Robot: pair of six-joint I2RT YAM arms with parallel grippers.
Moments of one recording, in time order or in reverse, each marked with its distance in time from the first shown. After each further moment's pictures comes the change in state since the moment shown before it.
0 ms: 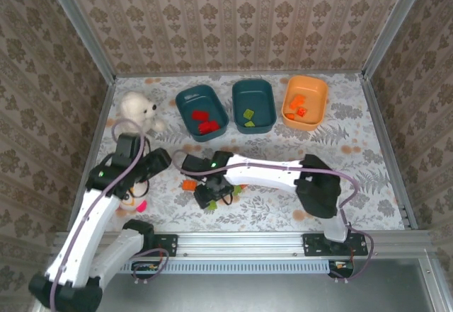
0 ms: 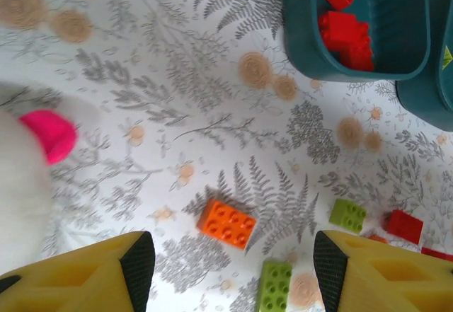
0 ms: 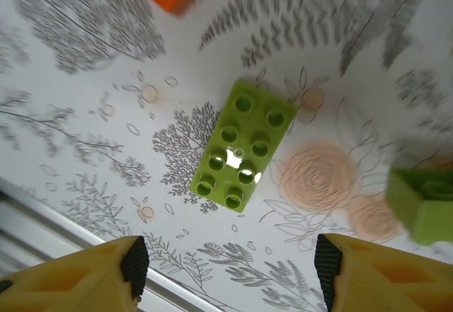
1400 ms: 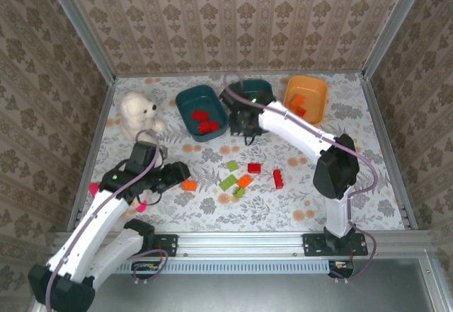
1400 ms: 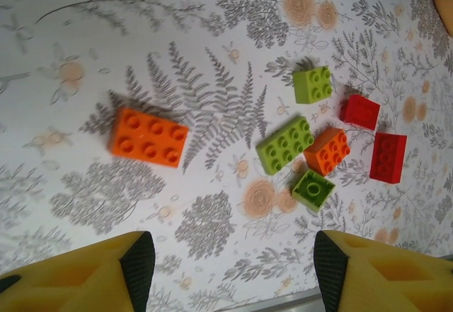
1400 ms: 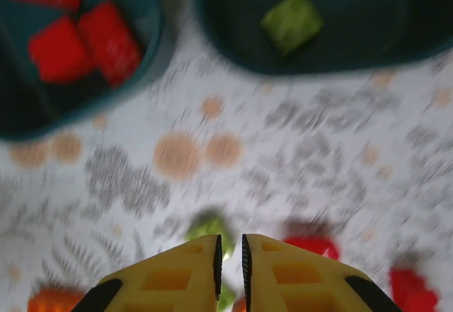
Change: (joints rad) left arm -0.116 0.073 -0.141 0.145 0.288 -0.030; right arm -0.477 -0.045 0.254 -0.092 0.188 0.110
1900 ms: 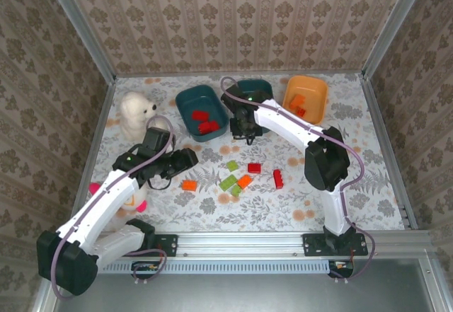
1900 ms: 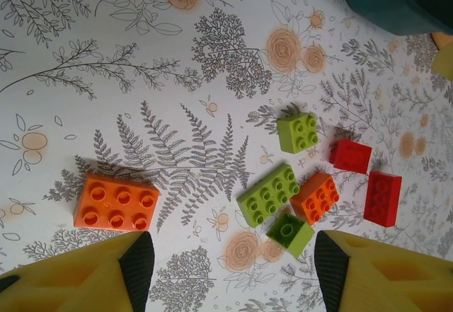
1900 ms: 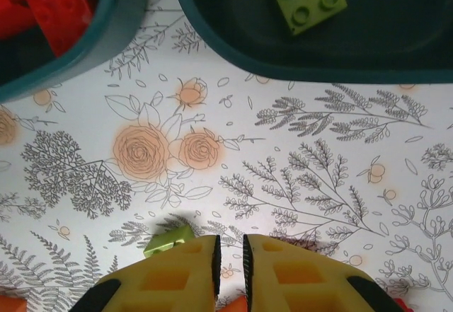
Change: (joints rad) left arm -0.033 0.188 0.065 0.135 -0.056 -0.027; right arm -0.031 0.095 -0.013 -0.002 -0.077 -0.124
